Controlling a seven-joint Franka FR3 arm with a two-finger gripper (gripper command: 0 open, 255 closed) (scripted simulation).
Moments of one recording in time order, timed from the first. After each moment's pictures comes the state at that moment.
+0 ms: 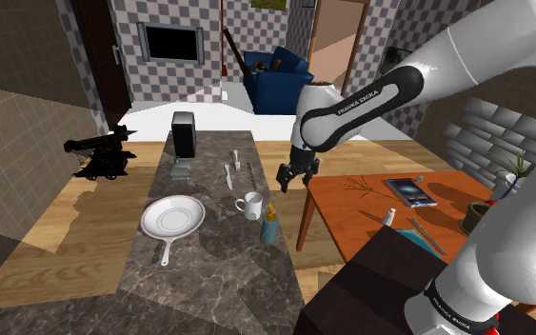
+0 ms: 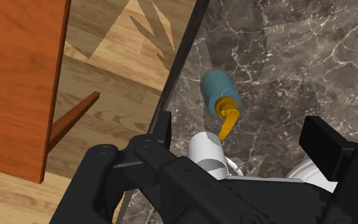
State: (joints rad) arm 0.06 -0.01 0.04 -2.39 0.05 2.38 0.24
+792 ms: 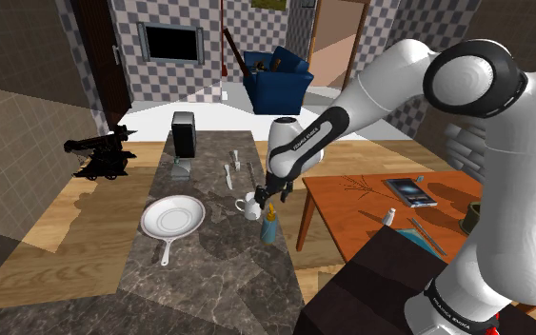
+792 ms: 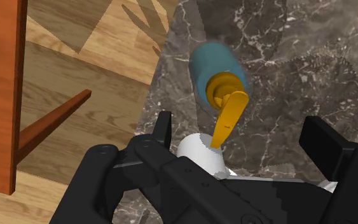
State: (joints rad) arm 0.09 0.42 0.03 -2.15 0.01 2.57 0.30
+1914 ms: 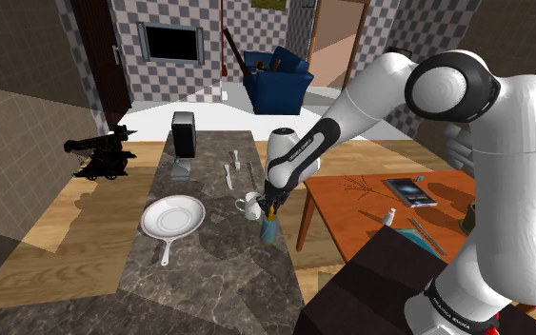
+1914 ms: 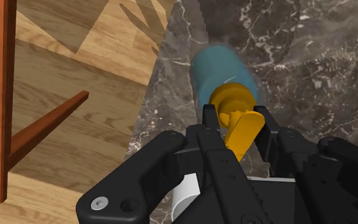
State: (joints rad) arm 0.09 0.51 0.03 -2.13 0.01 2.64 0.30
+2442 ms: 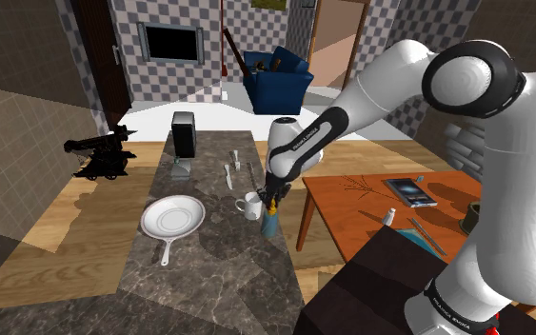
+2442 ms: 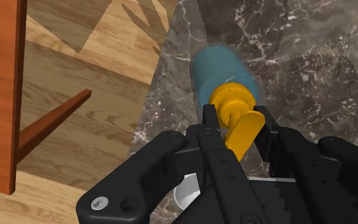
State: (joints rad) arm 0.09 0.43 0.03 -2.15 0.01 2.57 0.30
